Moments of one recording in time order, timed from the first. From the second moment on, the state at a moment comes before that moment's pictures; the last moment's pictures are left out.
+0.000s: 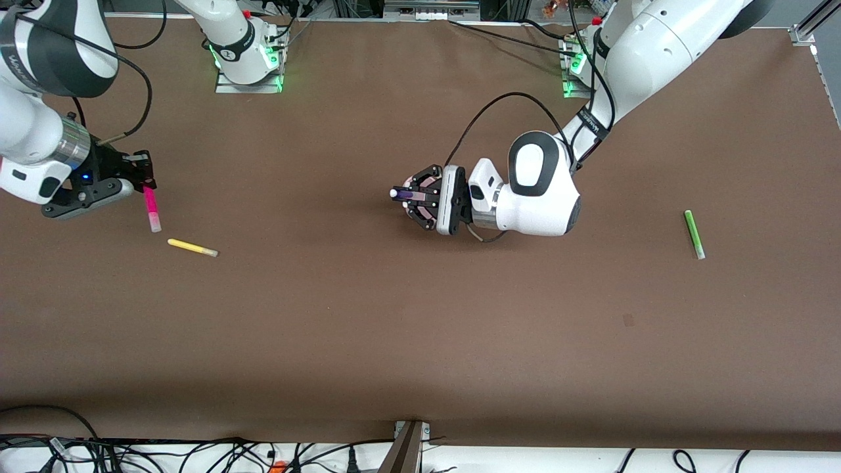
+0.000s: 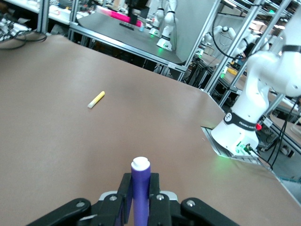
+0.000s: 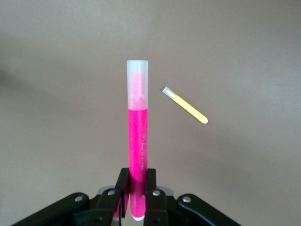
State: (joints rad) left arm 0.00 0.72 -0.71 -1.67 -1.04 2.29 1.69; right arm 0.06 0.02 -0.07 -1.87 0.02 1.79 -0.40
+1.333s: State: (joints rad) left arm 0.03 0.66 -0.71 -1.74 -0.95 2.17 1.65; right arm 0.08 0.03 0.10 -1.76 0.02 1.69 -0.31
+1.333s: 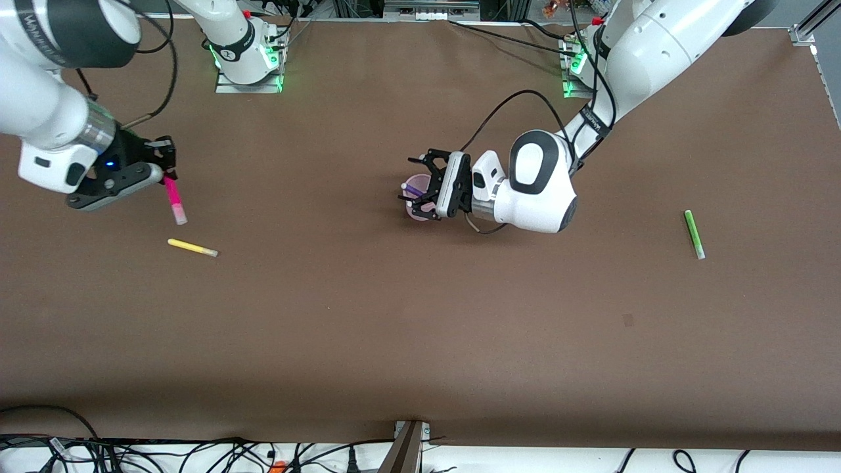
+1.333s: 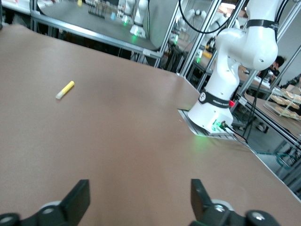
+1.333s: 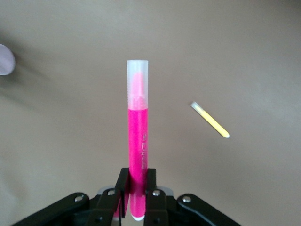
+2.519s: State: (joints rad) left arm 0.25 0.35 -0.70 -1.52 0.21 1.47 0.32; right arm 0.75 0.31 0.16 -1.56 -0.36 1.69 0.02
